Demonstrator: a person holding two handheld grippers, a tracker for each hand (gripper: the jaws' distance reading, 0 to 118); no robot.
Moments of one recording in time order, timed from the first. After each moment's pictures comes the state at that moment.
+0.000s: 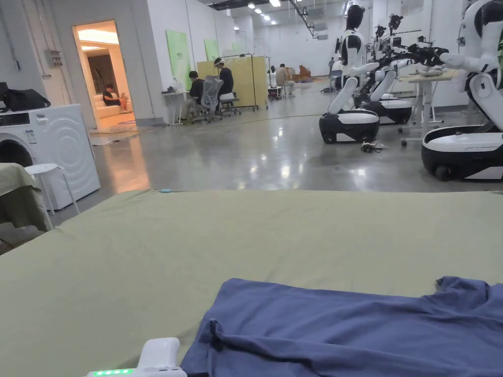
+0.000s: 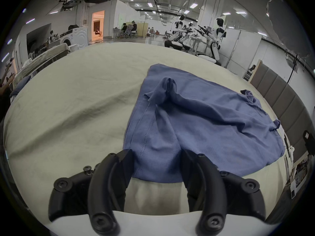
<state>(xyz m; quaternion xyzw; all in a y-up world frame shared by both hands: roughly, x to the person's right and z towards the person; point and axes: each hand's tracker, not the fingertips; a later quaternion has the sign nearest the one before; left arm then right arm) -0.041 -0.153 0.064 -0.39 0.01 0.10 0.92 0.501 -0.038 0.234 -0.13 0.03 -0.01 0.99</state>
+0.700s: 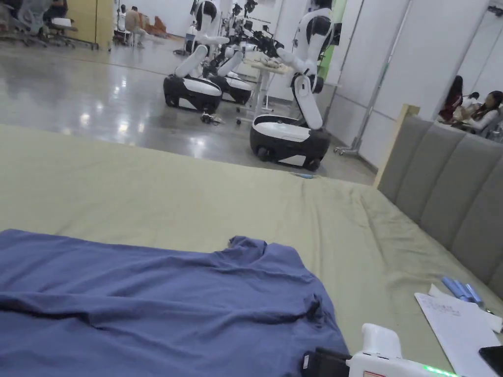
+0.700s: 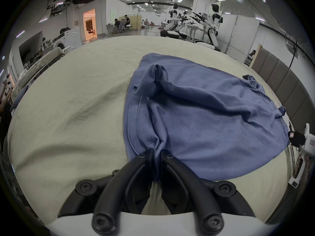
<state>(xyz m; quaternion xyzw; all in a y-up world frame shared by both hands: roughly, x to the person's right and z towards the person) -0.020 -0.149 0.061 -0.43 0.00 0.06 0.90 0.565 -0.133 0.137 -0.40 -0.02 -0.13 0.91</state>
